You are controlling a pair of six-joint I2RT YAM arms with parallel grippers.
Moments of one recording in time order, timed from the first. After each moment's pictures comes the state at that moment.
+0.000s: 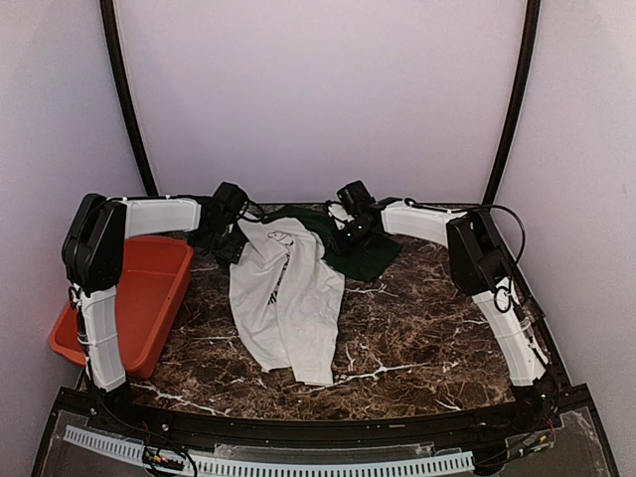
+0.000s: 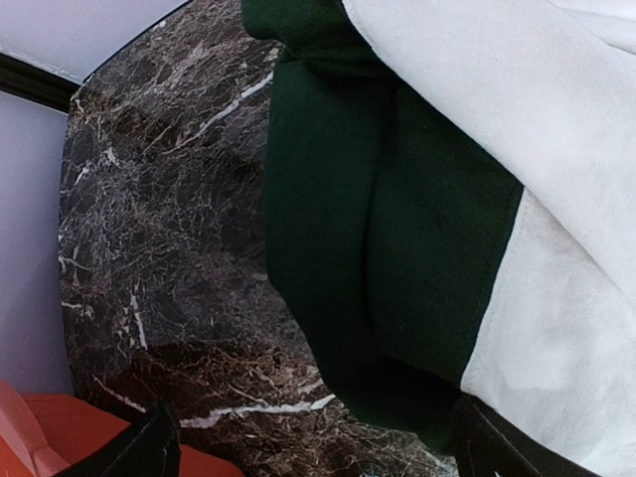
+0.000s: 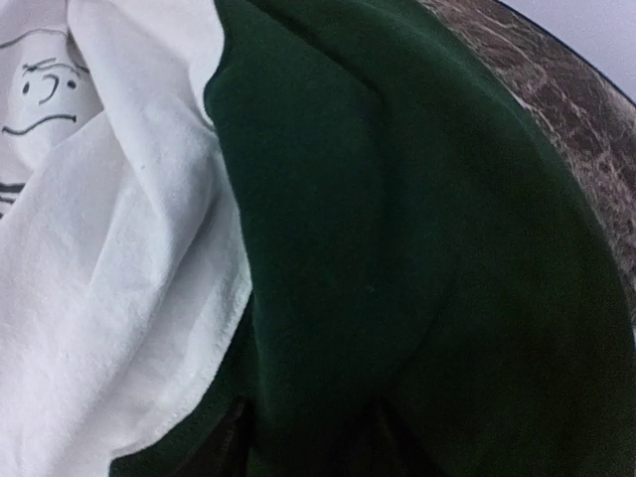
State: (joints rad) left arm -0.42 2.02 1.50 -0.60 -0.52 -0.10; right arm 0.61 2.52 2.14 -0.51 -0.03 0.02
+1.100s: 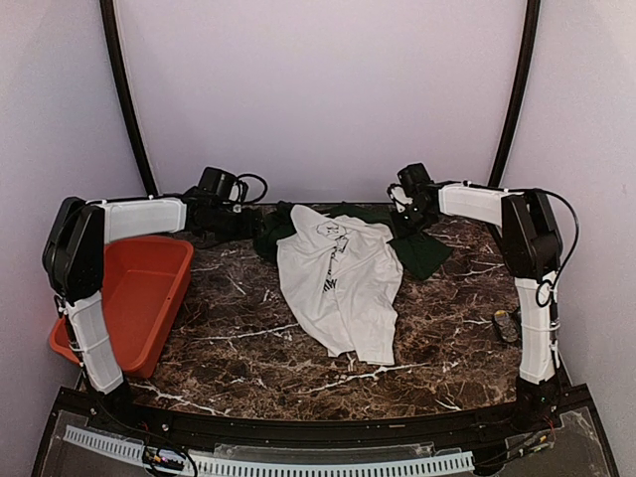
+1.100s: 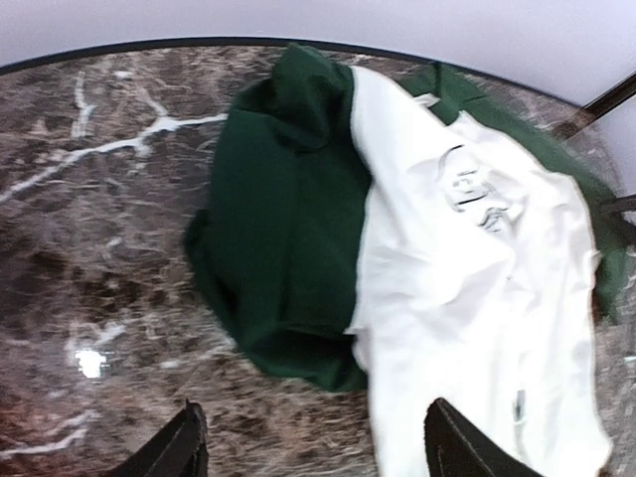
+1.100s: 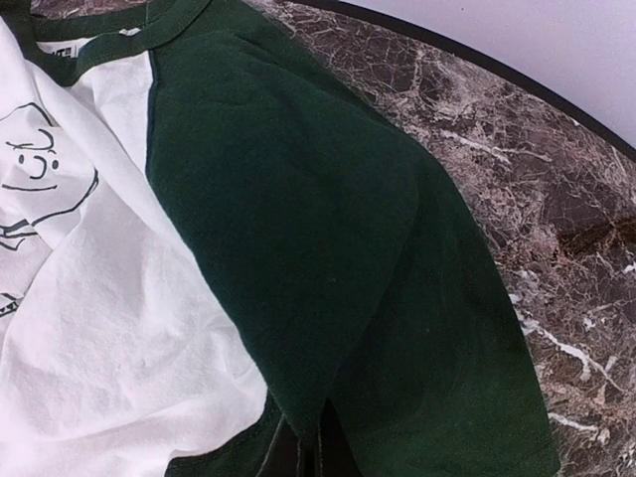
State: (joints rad) left arm -0.41 1.88 1.41 -0.31 0.04 -0.35; right arm 0.38 2.20 1.78 -0.52 0.09 0.02
